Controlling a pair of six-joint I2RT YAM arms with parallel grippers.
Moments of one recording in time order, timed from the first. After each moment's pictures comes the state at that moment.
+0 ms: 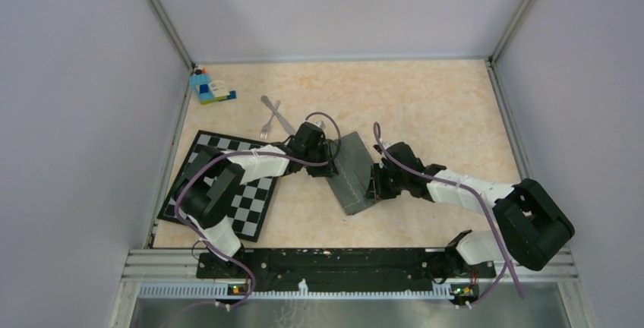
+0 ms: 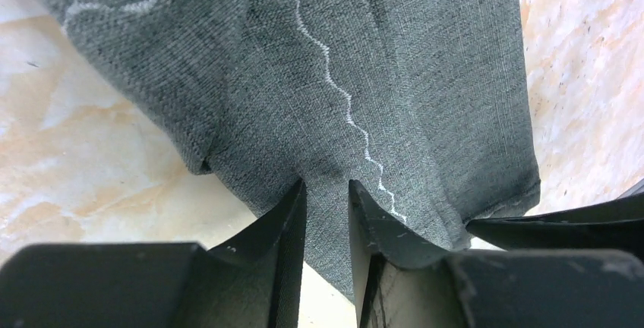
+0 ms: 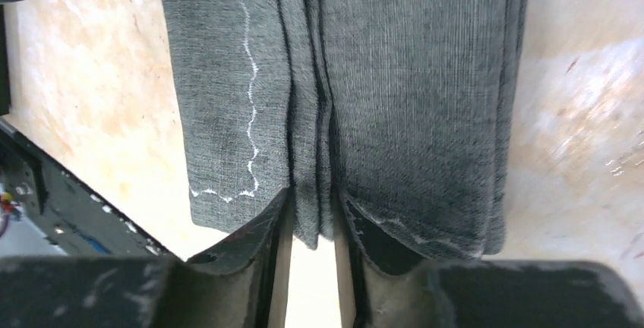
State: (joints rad) left arm -0.65 1.71 0.89 -0.07 0.18 -0.76; right arm 0.65 1.34 0.55 -0.13 -0.25 0.54
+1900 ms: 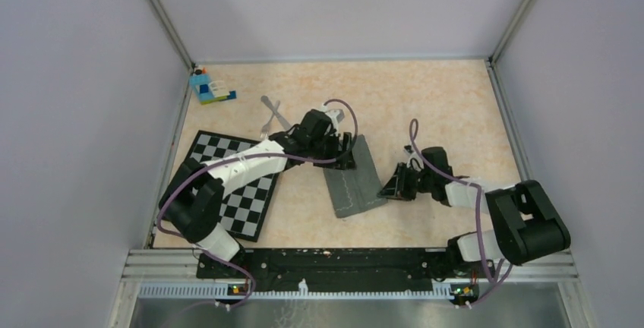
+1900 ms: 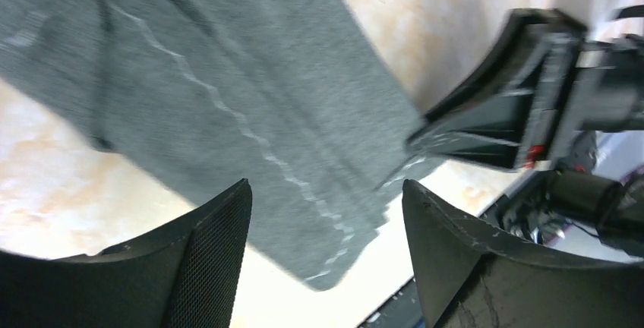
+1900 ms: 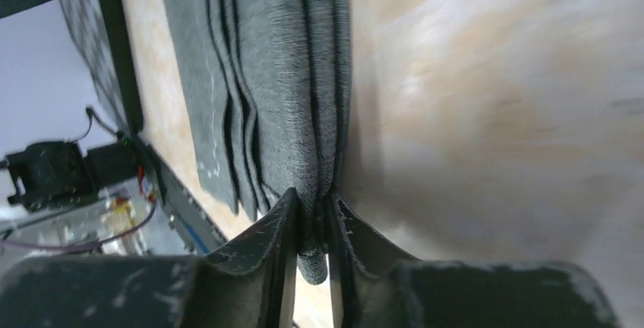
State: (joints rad) left arm -0.70 1.61 1.06 -0.26 0.25 -0.54; right arm 0.25 1.36 0.36 0.14 -0.65 0.58
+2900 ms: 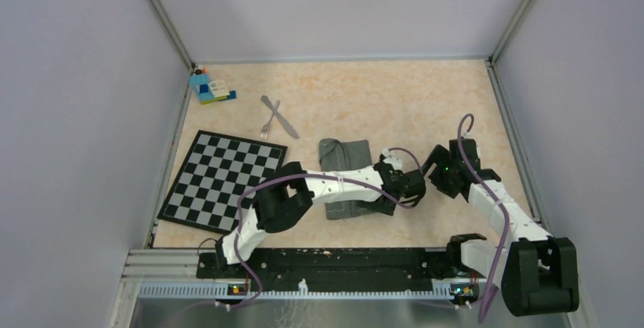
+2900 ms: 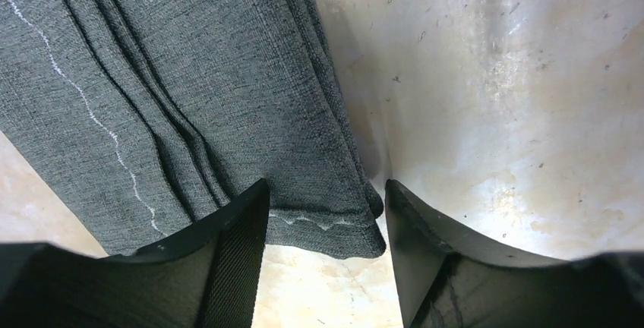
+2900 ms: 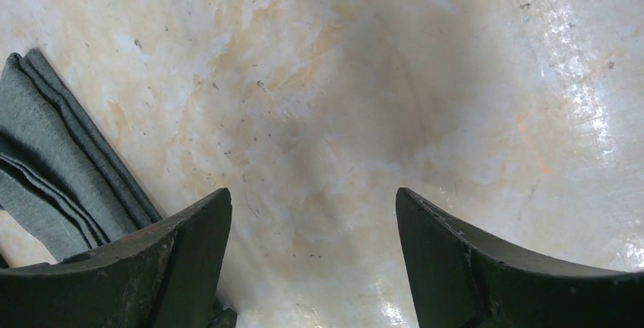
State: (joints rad) left arm -1.25 2.18 1.72 -0.96 -0.38 -0.95; right arm 0.08 1.04 0.50 -0.42 -0.01 0.69
